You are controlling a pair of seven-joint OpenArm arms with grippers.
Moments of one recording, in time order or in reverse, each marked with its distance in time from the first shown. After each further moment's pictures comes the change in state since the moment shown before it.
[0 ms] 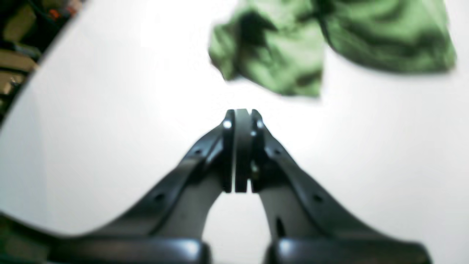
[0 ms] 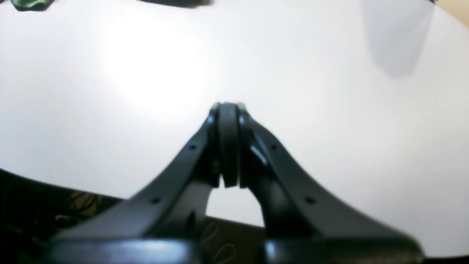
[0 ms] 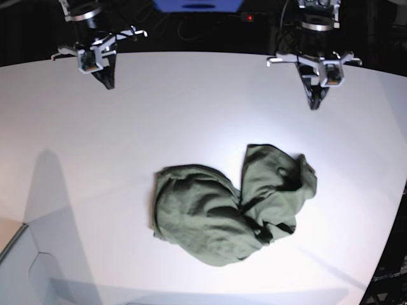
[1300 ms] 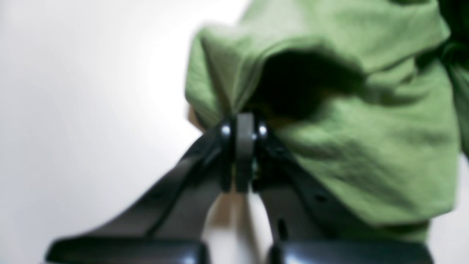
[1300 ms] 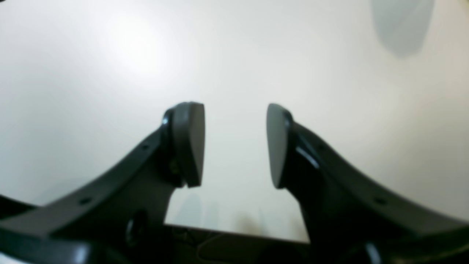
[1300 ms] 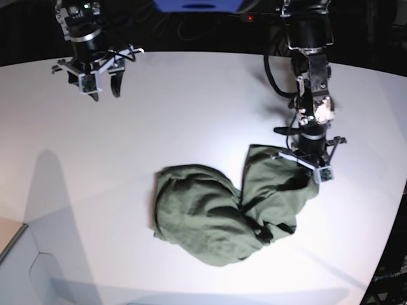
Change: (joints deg) left arm -43.1 0.1 -6.2 -38.8 0.0 -0.3 13.4; right arm 8.5 -0.3 0.4 -0.5 0.1 0.0 -15.5
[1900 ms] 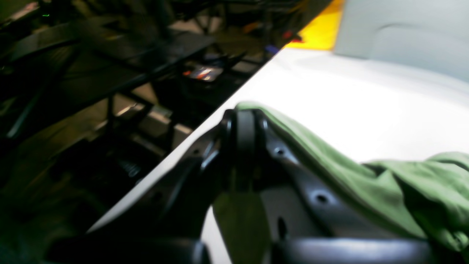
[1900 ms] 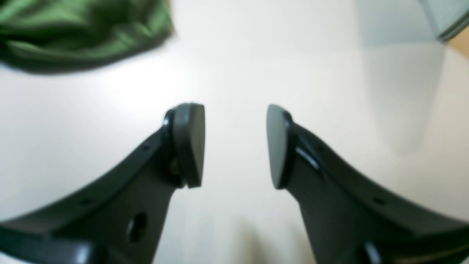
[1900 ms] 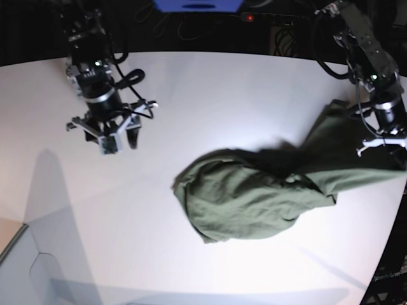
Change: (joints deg) left arm 12.7 -0.2 -21.0 33.6 0.1 -0.2 0.1; right arm 25.0 0.6 -9.8 -7.6 -0.8 0.0 -15.3
